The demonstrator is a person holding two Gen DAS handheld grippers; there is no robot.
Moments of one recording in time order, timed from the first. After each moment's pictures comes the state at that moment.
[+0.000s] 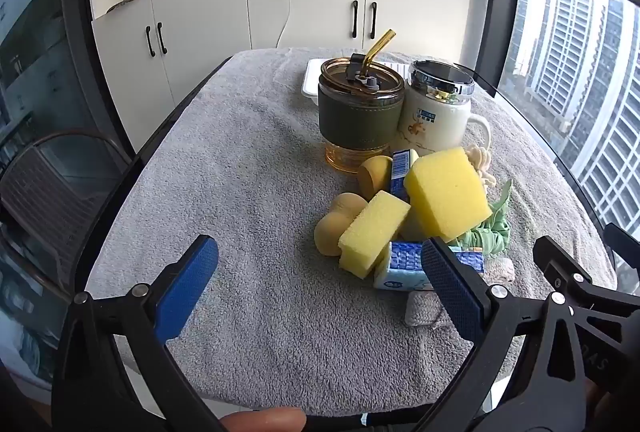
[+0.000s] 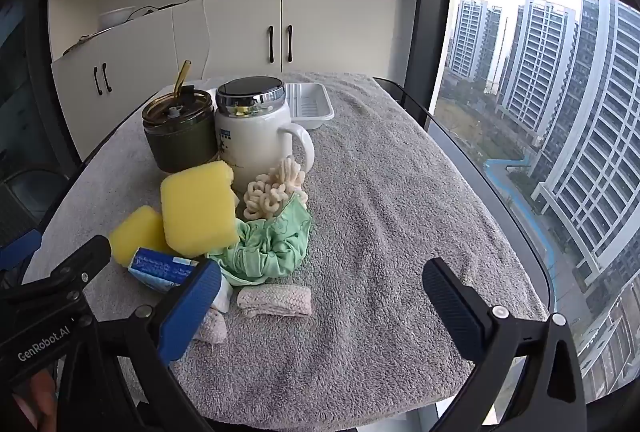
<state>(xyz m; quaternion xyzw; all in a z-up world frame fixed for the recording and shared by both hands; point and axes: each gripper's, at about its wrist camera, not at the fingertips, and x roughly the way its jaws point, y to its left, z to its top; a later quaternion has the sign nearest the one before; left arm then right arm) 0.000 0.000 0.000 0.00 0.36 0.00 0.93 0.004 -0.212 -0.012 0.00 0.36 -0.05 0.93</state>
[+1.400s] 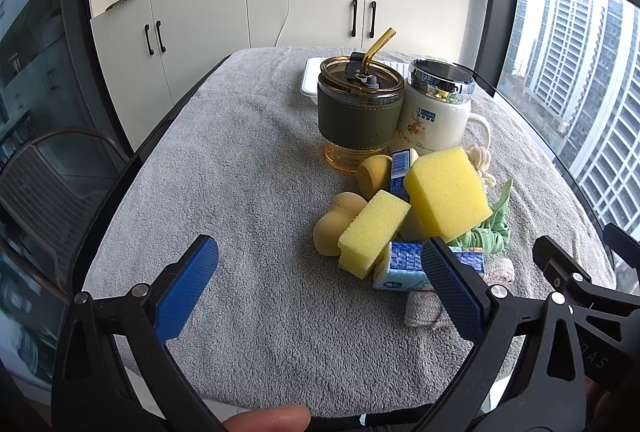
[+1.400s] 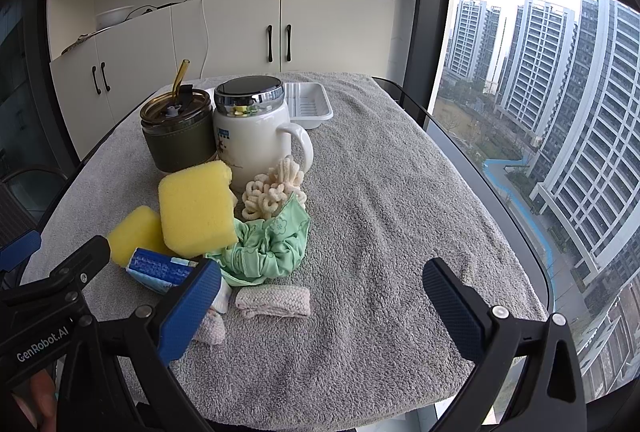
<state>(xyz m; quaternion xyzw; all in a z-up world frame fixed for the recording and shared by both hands) -0.001 0.001 -0.002 -0.01 0.36 0.00 0.93 0.005 -0.212 -0.012 0.00 0.36 -0.05 0.93</state>
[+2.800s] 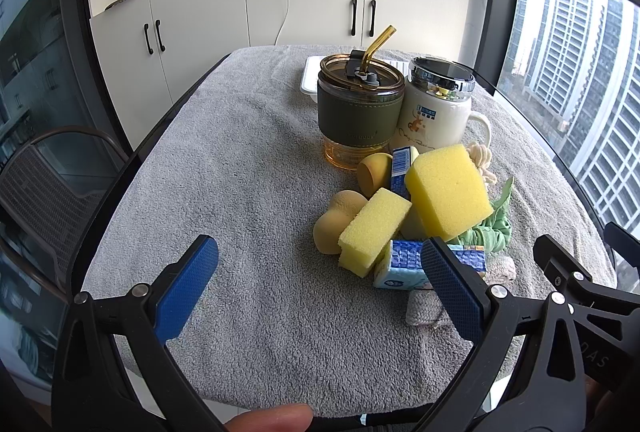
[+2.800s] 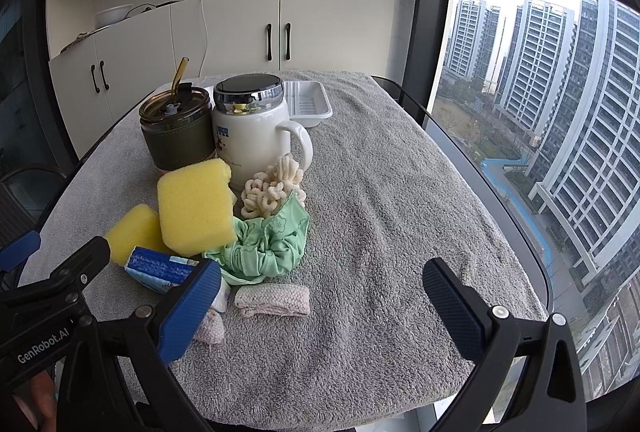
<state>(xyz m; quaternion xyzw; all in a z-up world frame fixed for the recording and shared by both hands) 0.000 0.001 -0.004 -0.01 0.37 0.00 0.93 0.006 -0.211 -0.012 0.00 0.36 -0.05 0.93</state>
